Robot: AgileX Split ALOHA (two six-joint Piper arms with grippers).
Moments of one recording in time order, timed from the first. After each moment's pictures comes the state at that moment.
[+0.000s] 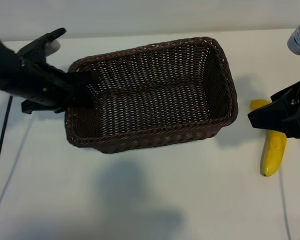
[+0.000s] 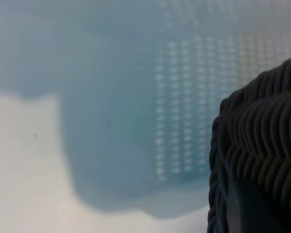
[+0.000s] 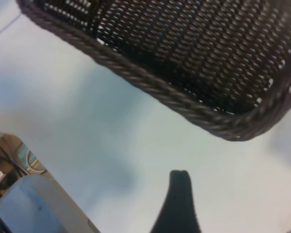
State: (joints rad) left arm -0.19 1.67 -0.99 -0.57 0.56 0.03; right arm 0.05 1.10 -0.93 0.65 1.01 -0.64
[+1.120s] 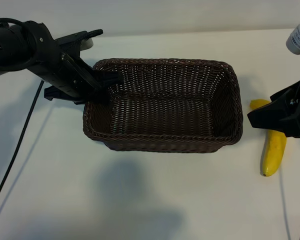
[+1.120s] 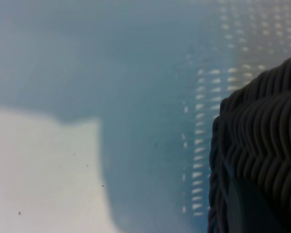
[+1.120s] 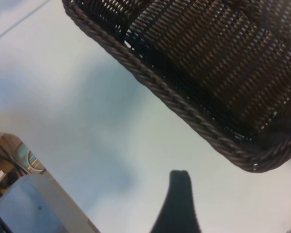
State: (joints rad) left arm -0.29 1.86 -1.18 -0.37 0.58 -0.08; right arm 0.05 1.11 -0.93 0.65 1.01 -0.64
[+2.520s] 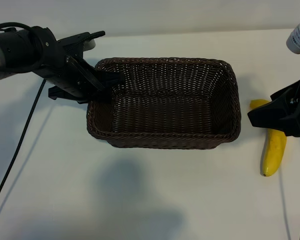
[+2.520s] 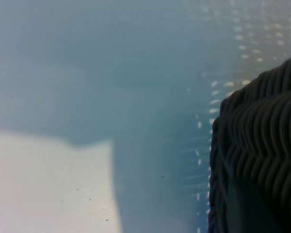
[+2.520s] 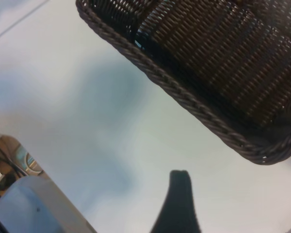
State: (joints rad) left arm -0.29 1.90 -1.18 -0.38 0.51 -0.05; right arm 0.05 1.11 -0.93 0.64 1.00 -0.64
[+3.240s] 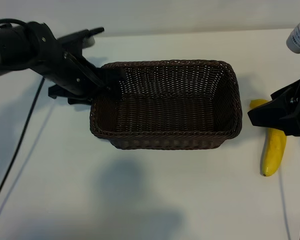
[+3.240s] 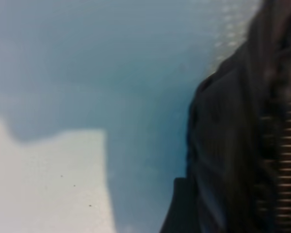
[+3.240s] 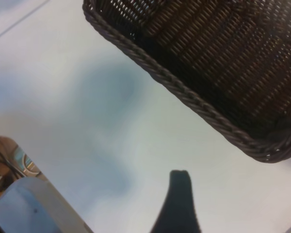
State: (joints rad) left arm -0.29 1.86 -1.19 -0.40 0.55 -0.06; right arm 0.05 1.11 -0.93 0.64 1.00 -0.64
